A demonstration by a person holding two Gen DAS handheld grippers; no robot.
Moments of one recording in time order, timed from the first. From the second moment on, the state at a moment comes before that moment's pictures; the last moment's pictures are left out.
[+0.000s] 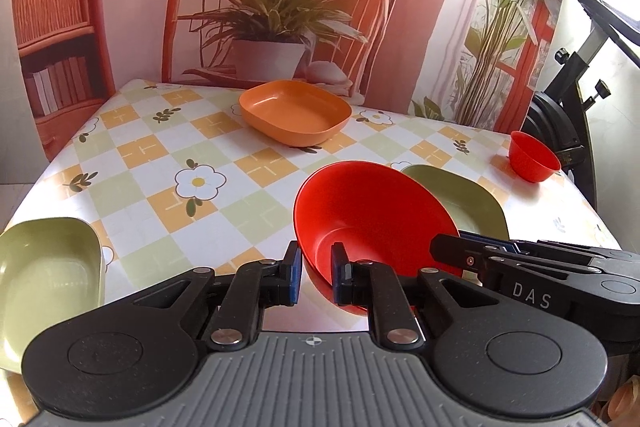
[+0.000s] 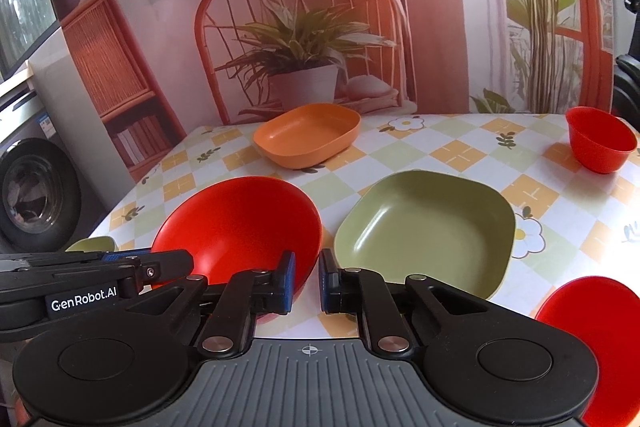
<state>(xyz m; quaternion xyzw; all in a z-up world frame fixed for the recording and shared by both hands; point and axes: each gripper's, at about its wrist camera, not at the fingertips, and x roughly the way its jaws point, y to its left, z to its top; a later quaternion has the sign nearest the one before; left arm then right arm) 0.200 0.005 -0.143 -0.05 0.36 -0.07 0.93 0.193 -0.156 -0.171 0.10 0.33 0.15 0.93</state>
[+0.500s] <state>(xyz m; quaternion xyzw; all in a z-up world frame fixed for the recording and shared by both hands) 0.209 -0.043 -0.111 -0.02 0.36 -0.13 0.93 0.169 -0.227 -0.136 0.16 0.27 0.11 0.94</state>
